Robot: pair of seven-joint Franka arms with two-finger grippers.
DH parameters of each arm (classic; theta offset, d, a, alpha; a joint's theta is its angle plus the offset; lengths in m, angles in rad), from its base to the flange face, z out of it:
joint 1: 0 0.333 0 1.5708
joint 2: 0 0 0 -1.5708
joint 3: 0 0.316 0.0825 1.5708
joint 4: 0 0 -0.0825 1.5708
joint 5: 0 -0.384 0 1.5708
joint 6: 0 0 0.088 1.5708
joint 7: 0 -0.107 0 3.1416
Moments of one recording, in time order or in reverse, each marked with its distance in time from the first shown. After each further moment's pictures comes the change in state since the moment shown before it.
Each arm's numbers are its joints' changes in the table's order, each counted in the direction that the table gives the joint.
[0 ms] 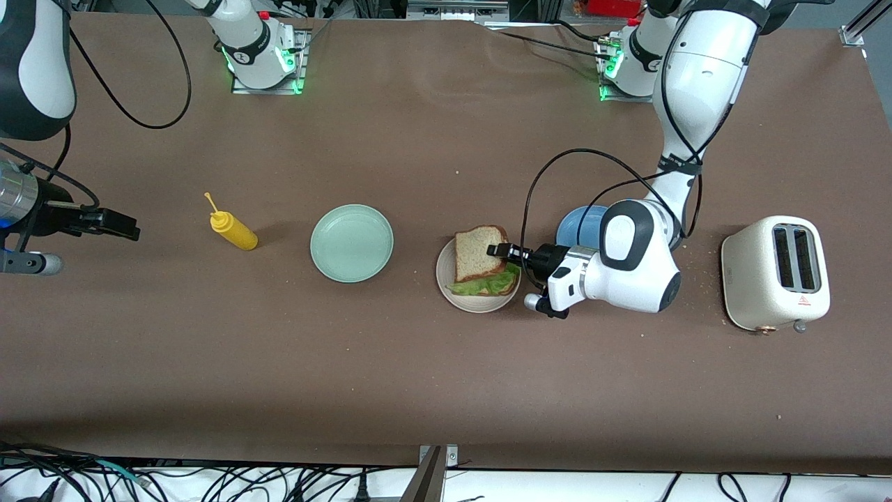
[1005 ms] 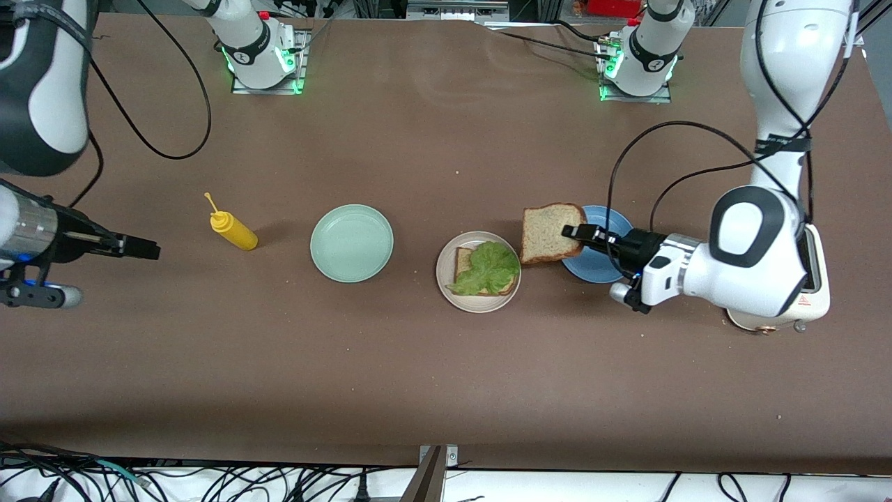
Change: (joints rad) left arm 0.189 0.127 0.006 0.013 -0.128 0.308 -0.002; right arm 0.063 -0.200 -0.065 0.339 -0.078 0.208 -0.075
